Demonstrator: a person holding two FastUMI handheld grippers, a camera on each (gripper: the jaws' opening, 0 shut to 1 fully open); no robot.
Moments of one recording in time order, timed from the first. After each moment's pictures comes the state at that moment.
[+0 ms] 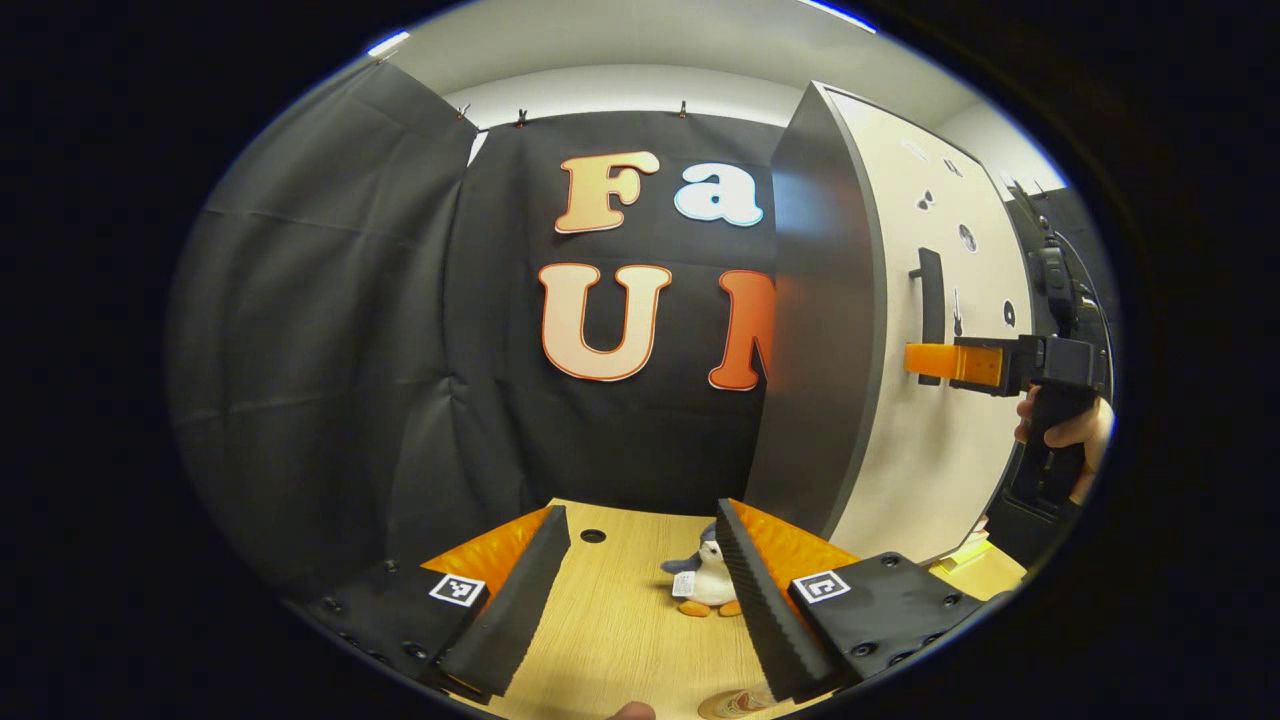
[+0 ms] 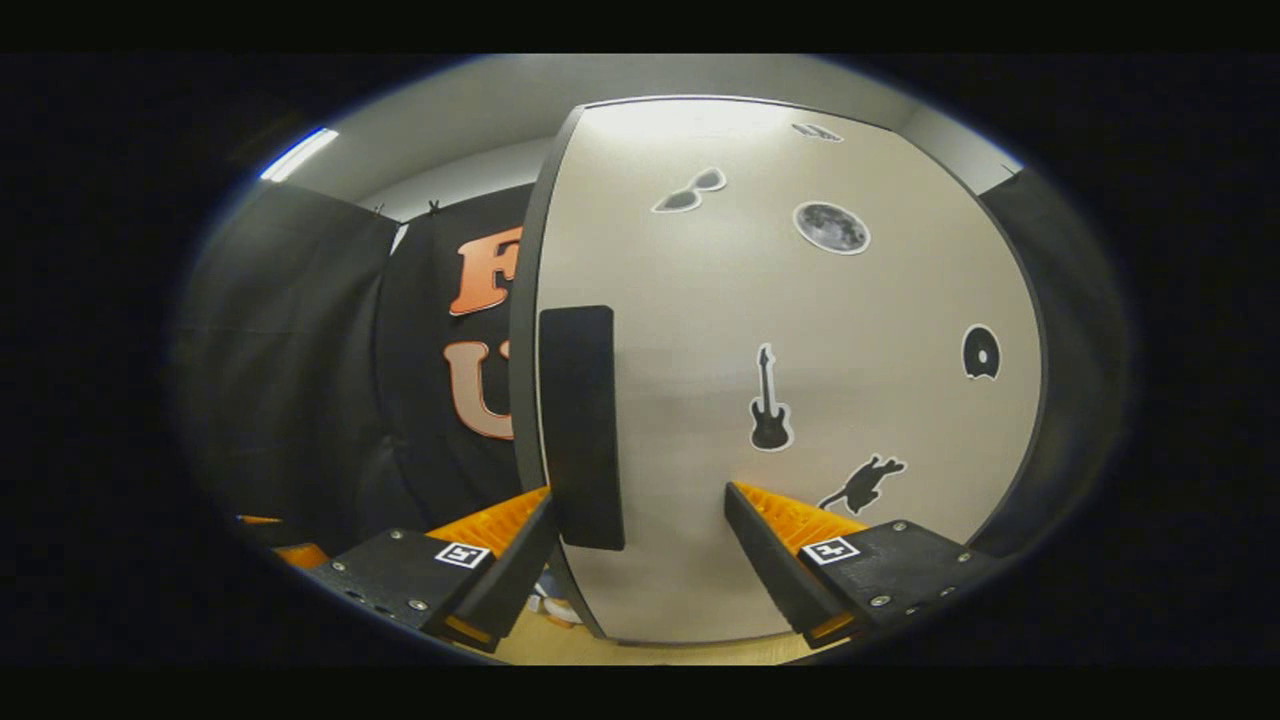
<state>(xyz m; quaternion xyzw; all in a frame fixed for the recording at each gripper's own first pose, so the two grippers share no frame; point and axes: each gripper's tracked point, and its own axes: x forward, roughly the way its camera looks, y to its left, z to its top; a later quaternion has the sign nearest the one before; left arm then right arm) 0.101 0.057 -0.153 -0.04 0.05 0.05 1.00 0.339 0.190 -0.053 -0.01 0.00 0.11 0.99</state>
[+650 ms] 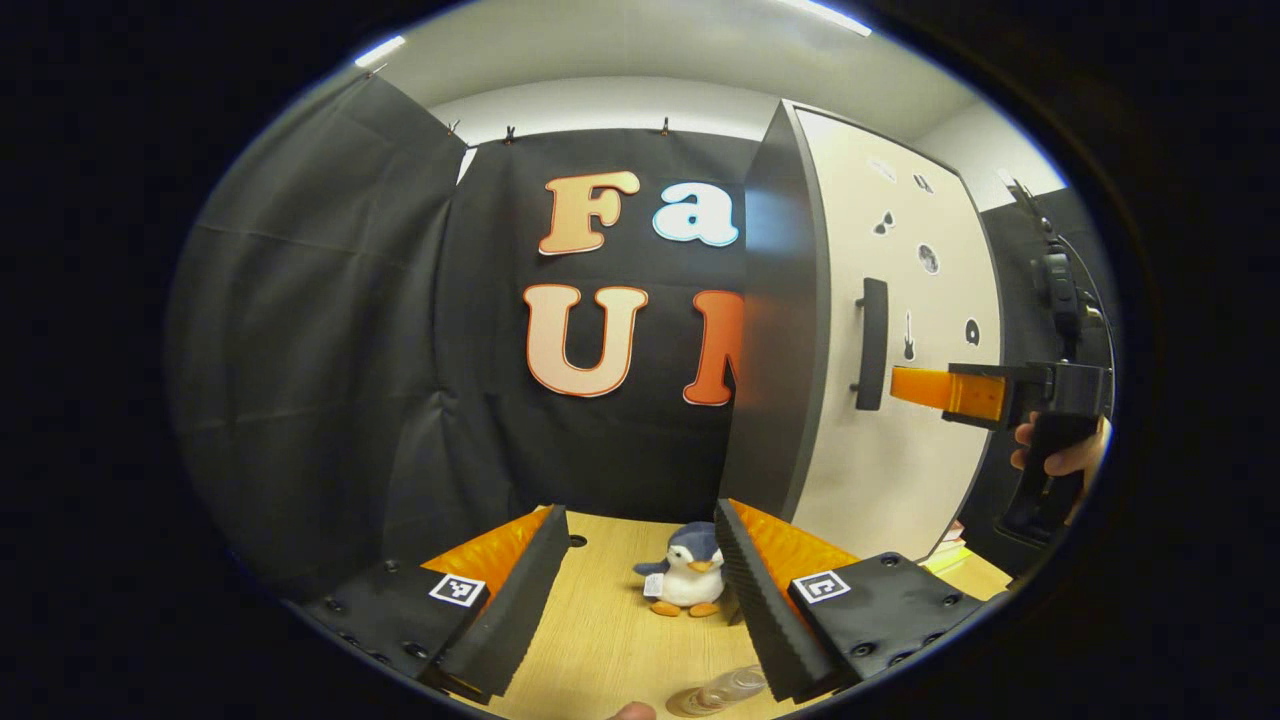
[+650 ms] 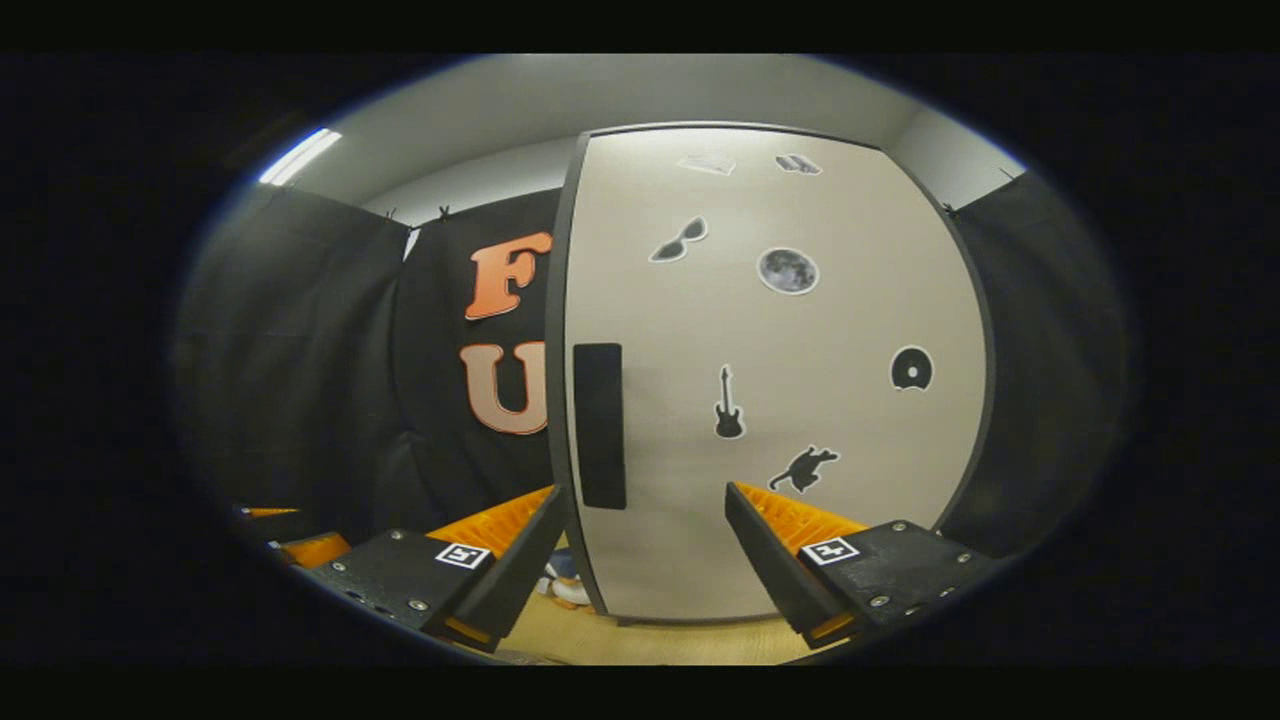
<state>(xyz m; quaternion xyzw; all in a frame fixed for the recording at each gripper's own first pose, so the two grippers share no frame) 0.057 0.006 -0.108 -0.04 0.03 0.04 1.00 0.257 0.164 -0.036 0.00 0.00 0.11 0.99</state>
